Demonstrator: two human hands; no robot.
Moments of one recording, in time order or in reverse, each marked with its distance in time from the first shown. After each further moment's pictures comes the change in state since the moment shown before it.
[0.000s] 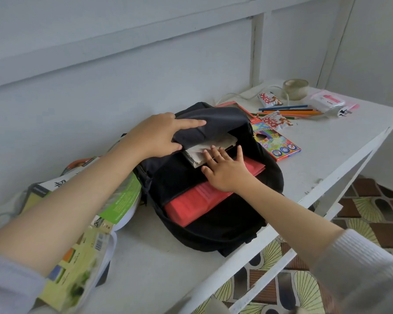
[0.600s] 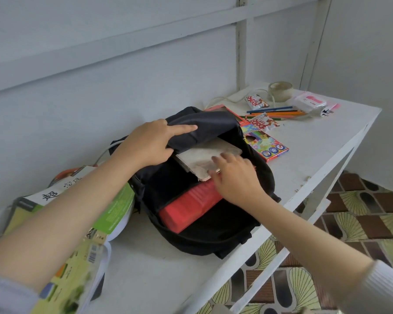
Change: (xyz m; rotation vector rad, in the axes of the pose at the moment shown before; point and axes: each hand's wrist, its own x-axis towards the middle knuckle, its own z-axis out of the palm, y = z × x) left_hand -0.001 0.007 0.002 0.039 0.041 -0.014; right_hand -0.046 0.008 -0.011 0.102 0.375 0.108
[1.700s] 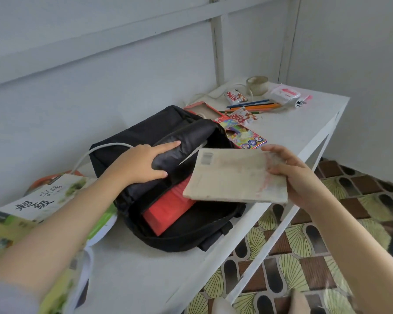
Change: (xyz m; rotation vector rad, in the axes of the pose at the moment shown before) left_hand -0.008 0.003 0.045 -0.119 -0.176 -0.025; right_hand -0.066 0.110 -0.043 1.676 0.000 0.414
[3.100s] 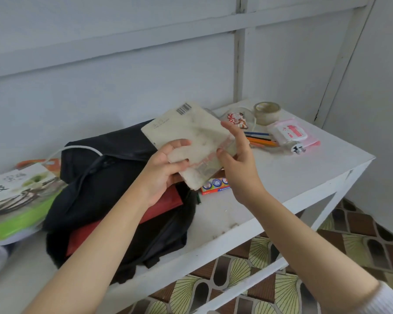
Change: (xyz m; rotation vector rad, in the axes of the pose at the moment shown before) left_hand 0.104 0.186 0.009 -1.570 0.383 -0.309; right_hand 0.129 -0.066 -0.029 -0.217 -0.183 -0.271
